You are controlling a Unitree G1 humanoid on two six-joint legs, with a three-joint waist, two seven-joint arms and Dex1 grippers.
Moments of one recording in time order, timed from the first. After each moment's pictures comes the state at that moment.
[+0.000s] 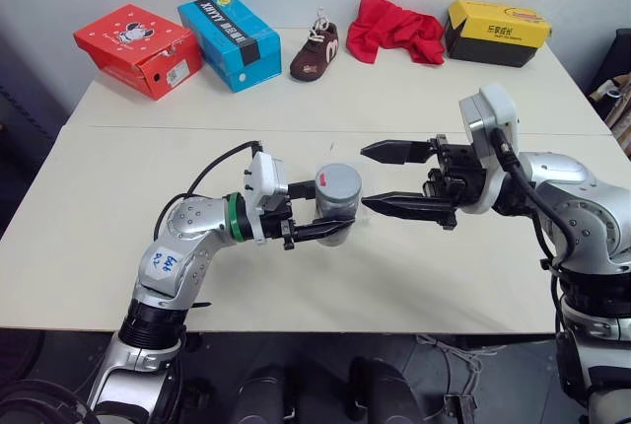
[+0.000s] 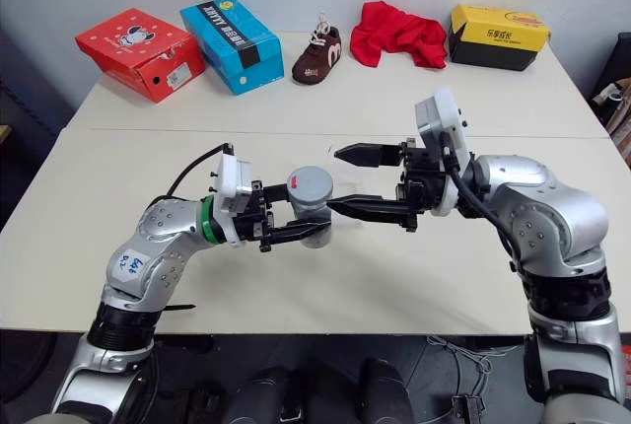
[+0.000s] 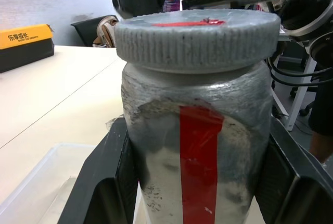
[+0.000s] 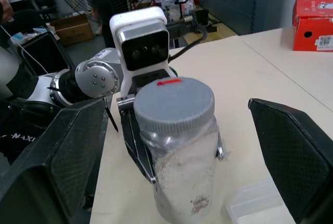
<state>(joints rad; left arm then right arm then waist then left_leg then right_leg) -0.48 0.40 -0.10 -0.22 -0.47 0.39 -0.93 -0.69 -0.68 -0.06 -0.26 0.86 0.78 1.07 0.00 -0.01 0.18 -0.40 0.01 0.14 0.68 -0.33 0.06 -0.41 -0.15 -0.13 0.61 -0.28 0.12</state>
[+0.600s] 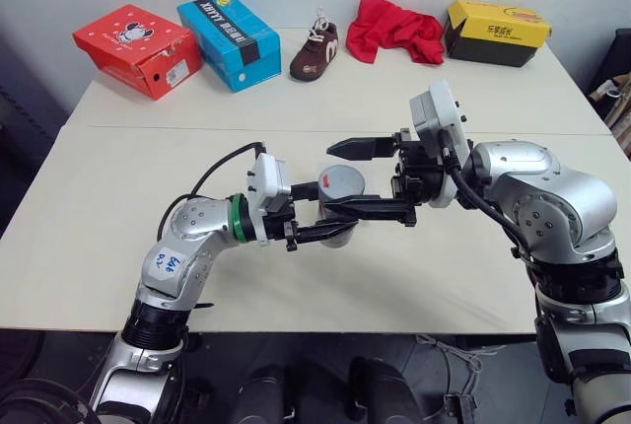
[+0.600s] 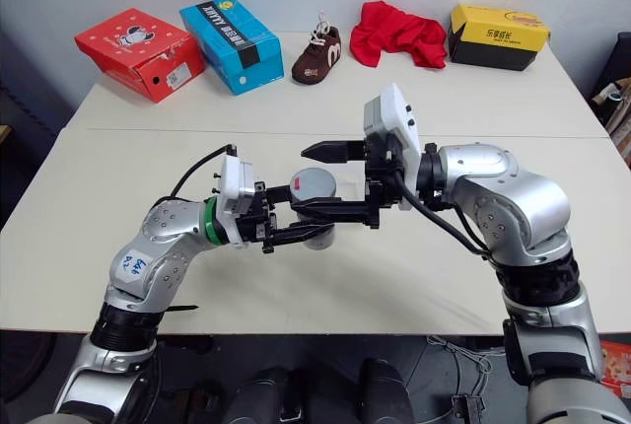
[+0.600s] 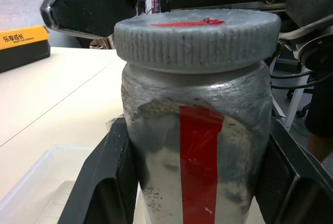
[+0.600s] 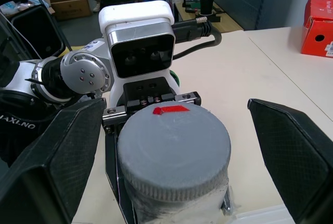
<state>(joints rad) -0.48 0.39 -0.11 -0.22 -0.47 0.39 -0.93 -0.76 -0.61 0.07 -0.28 0.75 0.76 1.03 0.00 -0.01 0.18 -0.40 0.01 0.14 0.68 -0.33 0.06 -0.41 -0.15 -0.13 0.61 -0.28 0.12</state>
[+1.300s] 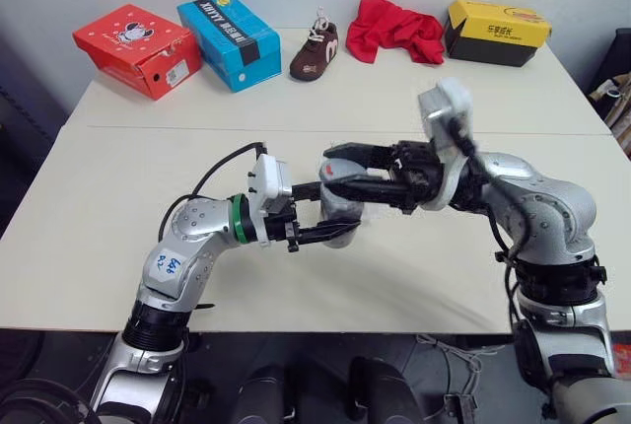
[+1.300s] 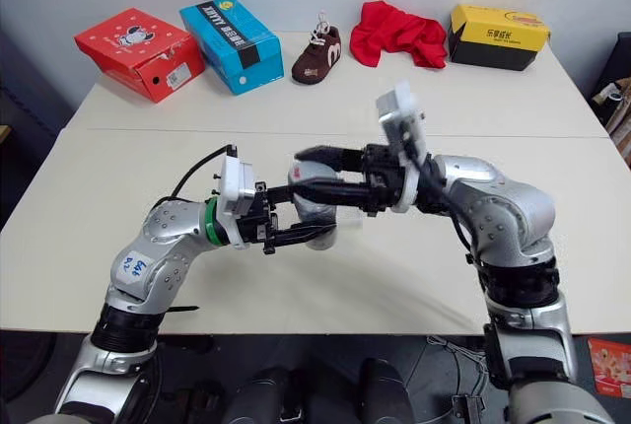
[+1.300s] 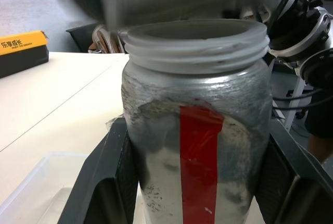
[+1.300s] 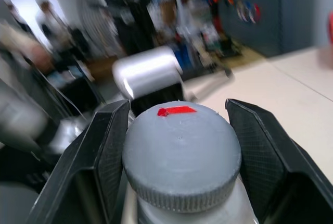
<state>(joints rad) -0.47 0.39 -0.12 -0.23 -0.47 0.37 -0.92 -0.75 -0.49 -0.10 -0.21 1.07 0.94 0.93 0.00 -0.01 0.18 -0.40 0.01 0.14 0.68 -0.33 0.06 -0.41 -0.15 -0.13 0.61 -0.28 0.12</state>
